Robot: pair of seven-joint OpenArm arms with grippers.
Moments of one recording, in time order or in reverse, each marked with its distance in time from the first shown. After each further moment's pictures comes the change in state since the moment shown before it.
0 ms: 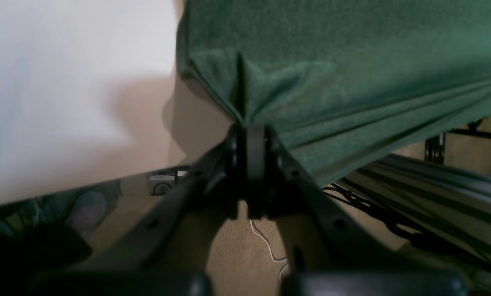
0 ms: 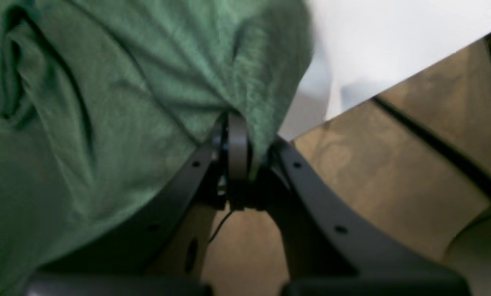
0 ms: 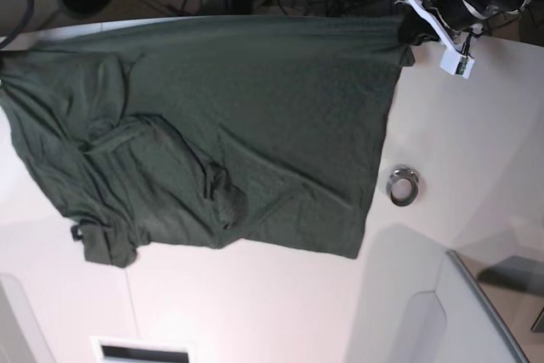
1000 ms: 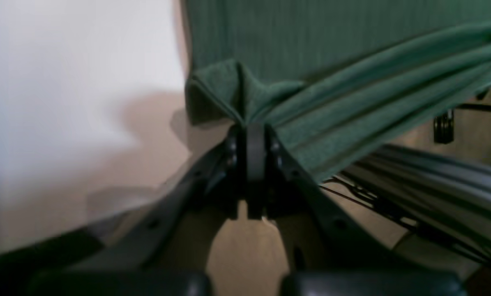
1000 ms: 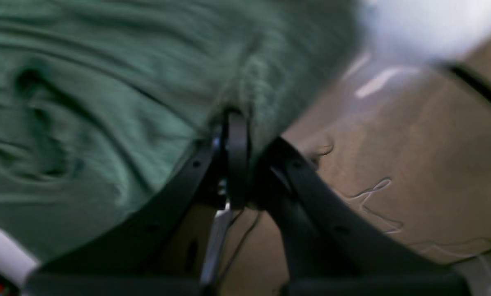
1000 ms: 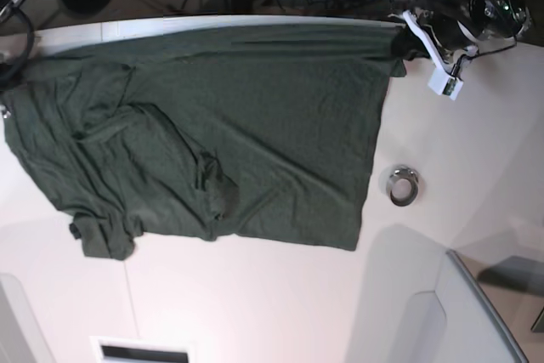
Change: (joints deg) left arm -6.1 -2.1 4.4 0.2 0.3 -0.2 8.4; right arm 7.9 4.7 -9.0 -16.8 0.2 -16.3 -1.3
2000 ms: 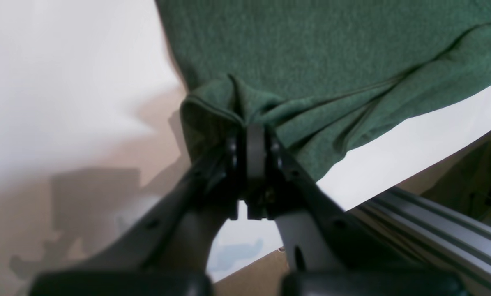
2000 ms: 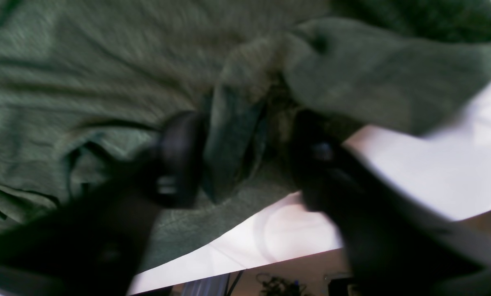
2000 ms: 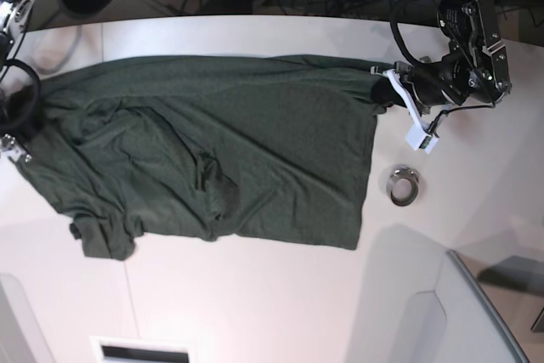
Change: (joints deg) left arm -17.6 -1.0 6.8 -16.3 1.0 0.2 2.6; right arm 14.4 7.5 -18.4 -25.8 -0.7 -4.0 11.9
